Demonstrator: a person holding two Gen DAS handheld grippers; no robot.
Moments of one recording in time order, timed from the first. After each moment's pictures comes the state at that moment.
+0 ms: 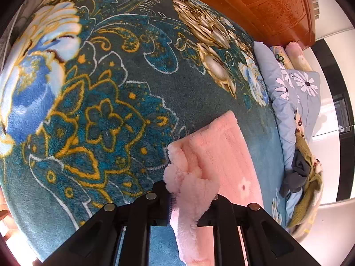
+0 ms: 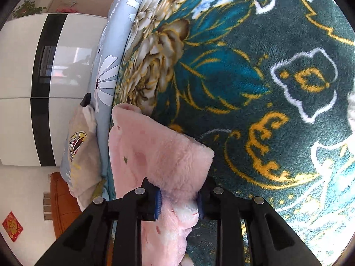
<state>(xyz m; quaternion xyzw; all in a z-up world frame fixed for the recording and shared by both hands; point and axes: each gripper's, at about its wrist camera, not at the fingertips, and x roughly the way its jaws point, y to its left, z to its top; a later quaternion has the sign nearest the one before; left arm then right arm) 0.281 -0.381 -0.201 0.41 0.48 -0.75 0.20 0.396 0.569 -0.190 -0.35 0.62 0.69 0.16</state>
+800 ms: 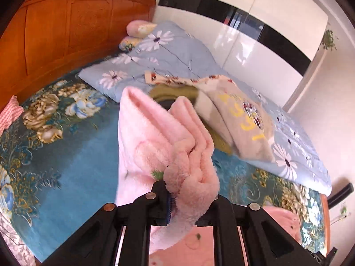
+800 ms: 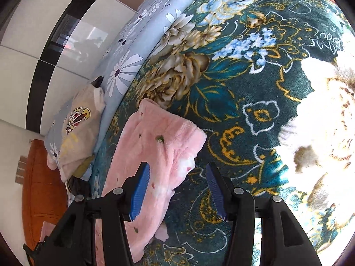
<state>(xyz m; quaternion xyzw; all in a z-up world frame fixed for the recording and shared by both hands) 0.225 -0.026 0.019 0.41 0.15 -0.90 -0.04 0.445 0.545 -0.113 -0.37 0.50 0.76 0.17</state>
